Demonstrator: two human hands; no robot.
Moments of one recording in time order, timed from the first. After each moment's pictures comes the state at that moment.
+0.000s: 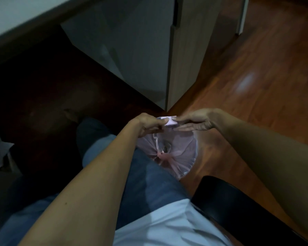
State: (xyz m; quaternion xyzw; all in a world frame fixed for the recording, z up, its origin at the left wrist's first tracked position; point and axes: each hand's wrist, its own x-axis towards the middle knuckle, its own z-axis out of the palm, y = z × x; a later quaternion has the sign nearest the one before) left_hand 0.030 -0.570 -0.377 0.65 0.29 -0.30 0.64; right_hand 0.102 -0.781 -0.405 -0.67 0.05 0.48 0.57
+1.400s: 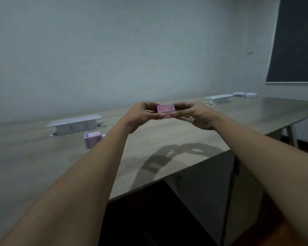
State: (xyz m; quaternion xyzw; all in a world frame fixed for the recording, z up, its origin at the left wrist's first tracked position) left_hand -0.003 -0.368 0.059 0.84 -0.01 0.18 0.50; right_hand 0.121 -0.567 0.053 -0.61 -0.37 0.23 0.66
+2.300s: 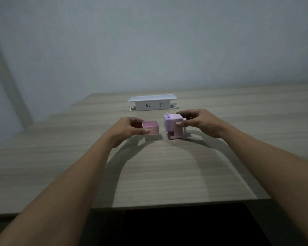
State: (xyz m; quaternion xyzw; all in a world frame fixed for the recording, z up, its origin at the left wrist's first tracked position) left_hand -0.206 -0.144 -0.018 0.80 0.30 0.23 0.47; right_hand 0.063 -0.285 -0.023 -0.62 -0.53 0.28 0.51
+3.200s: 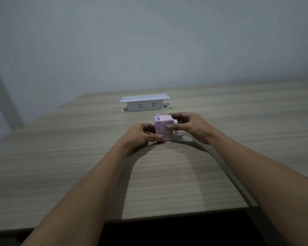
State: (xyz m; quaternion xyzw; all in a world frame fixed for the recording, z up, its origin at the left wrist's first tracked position) left_hand -0.141 -0.158 -0.047 0.79 0.27 0.21 0.50; right_hand 0.061 -0.277 -0.044 -0.58 -0.53 0.28 0.56
